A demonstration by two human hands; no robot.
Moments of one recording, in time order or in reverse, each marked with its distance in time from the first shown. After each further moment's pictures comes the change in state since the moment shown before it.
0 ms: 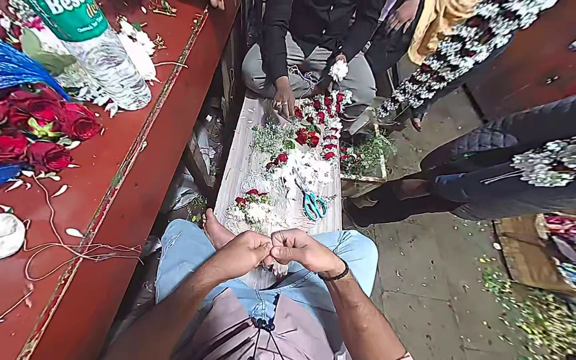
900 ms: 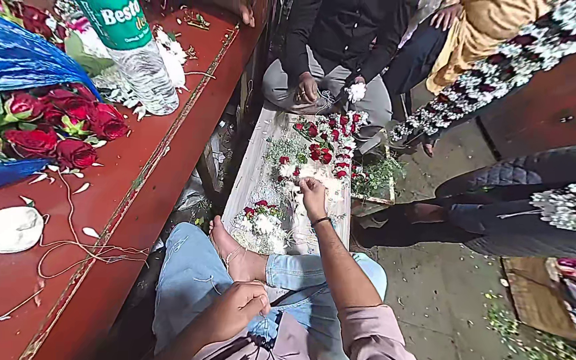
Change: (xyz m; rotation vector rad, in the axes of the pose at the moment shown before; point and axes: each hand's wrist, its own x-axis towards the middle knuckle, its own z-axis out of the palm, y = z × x) left_hand -0.050 -0.062 0.033 -0.016 0.058 0.200; right_hand 0.103 0.083 -0.164 -0.422 0.968 -0.010
